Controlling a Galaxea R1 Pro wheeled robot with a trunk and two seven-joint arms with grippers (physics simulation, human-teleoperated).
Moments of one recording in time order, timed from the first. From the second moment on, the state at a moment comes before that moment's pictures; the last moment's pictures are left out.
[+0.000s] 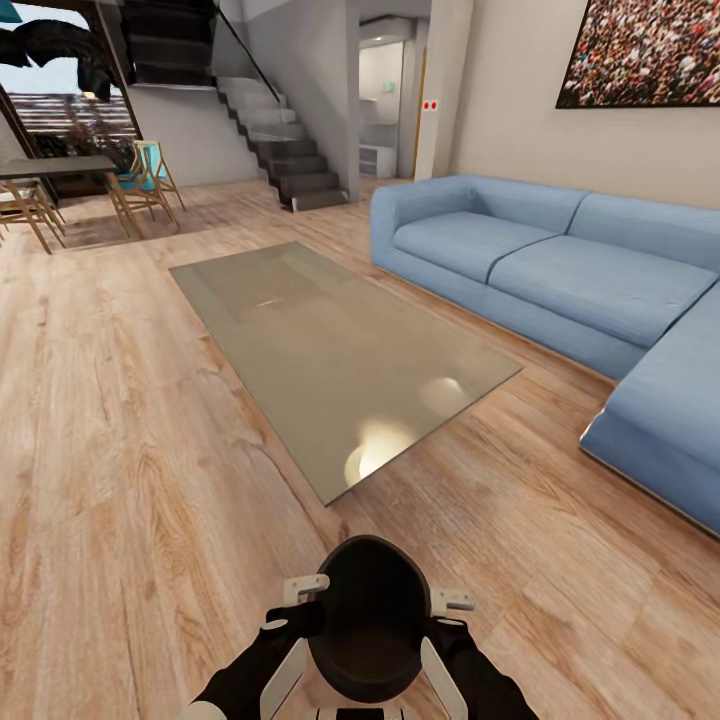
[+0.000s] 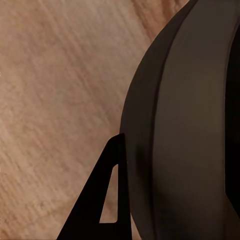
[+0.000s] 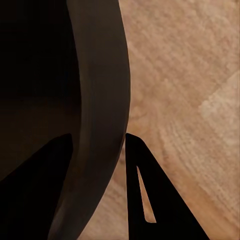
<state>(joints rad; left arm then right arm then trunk) -0.51 -0.17 -0.28 -0.47 0.37 0.14 0.31 -0.43 0.17 0.18 -0.63 -0.24 0.38 -0.39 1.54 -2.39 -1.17</state>
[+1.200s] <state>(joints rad) -0.51 -0.17 -0.28 -0.47 0.36 0.14 0.31 -0.43 0.17 0.17 -0.64 -0.22 0.39 -0.39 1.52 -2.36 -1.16</state>
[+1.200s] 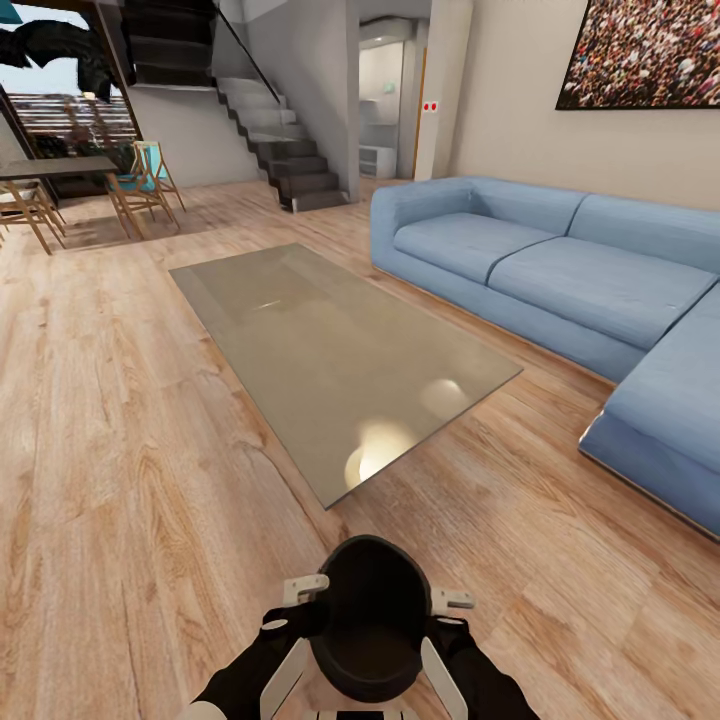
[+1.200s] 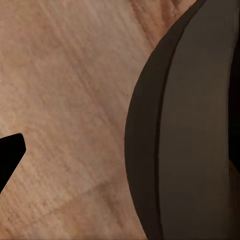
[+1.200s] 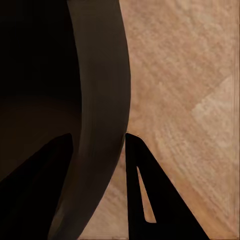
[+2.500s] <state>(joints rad) -0.51 -0.17 -0.28 -0.48 0.41 0.15 0.31 -0.44 0.17 0.18 -0.64 -0.24 0.38 -0.39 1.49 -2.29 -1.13</state>
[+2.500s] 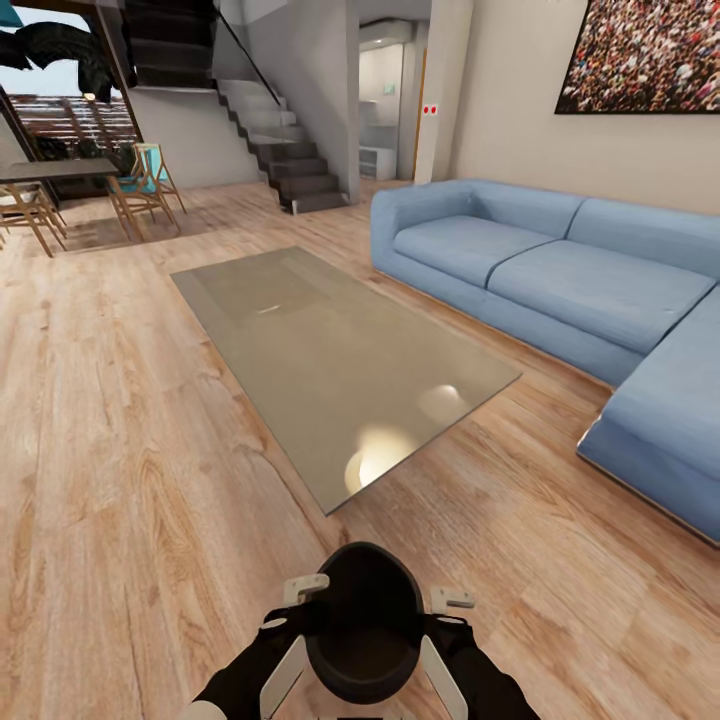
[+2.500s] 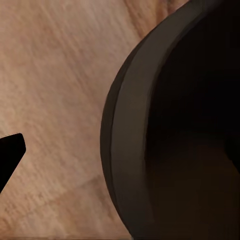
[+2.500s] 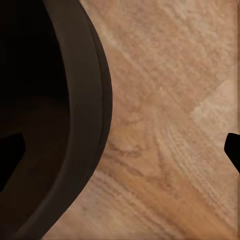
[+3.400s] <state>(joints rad) -0.51 -0.17 -0.28 -0.48 0.46 0.17 0.31 -0.44 0.17 0.18 -0.64 -0.24 0.38 -0.39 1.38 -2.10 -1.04</state>
